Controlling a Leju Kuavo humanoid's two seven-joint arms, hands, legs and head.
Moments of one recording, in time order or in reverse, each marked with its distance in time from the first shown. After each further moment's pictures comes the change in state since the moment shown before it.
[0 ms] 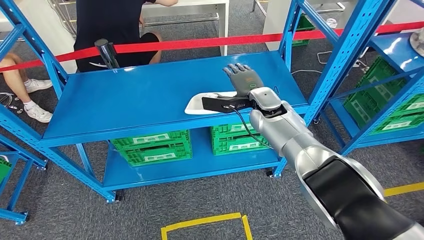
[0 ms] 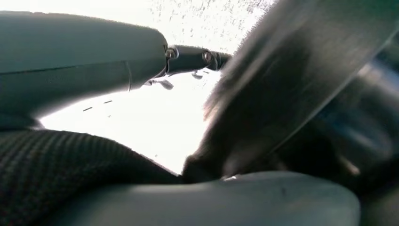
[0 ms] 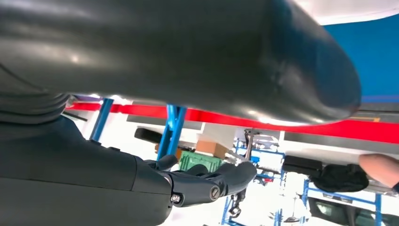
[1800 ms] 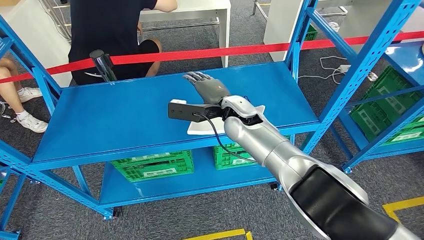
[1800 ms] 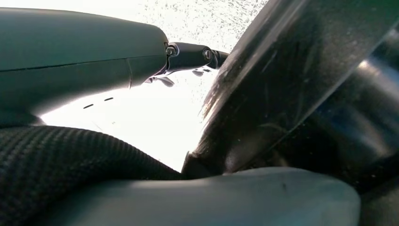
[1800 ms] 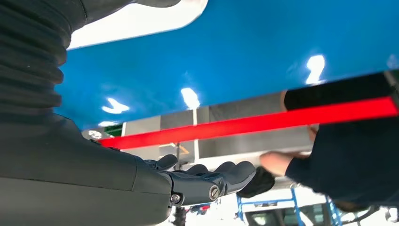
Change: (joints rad) left arm -0.004 -0.001 0.029 0.000 -0.041 -0.002 -0.008; right arm 0.044 0.085 0.171 -0.154 -0.419 0.017 -0.059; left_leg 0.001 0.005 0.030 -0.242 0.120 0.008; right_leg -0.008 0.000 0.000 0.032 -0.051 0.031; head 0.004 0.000
